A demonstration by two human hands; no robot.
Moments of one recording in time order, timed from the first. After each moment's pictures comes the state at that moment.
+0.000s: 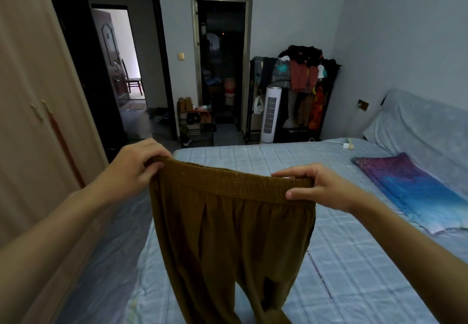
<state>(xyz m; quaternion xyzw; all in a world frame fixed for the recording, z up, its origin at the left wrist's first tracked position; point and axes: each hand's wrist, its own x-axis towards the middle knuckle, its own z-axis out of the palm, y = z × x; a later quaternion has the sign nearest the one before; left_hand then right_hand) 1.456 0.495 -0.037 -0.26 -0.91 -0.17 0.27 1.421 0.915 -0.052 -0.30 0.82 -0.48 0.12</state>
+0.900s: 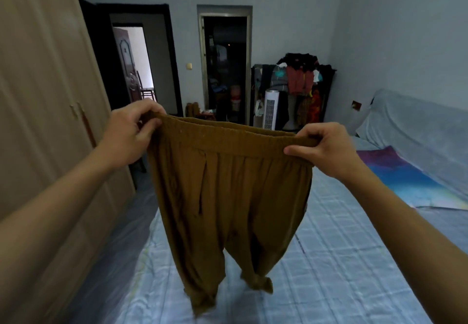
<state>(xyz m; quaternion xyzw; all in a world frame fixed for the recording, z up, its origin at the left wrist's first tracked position) 1.674 0.608 0.022 -0.20 -0.86 -0.23 0.40 1.635 1.000 0.000 -0.30 0.82 -0.42 -0.23</state>
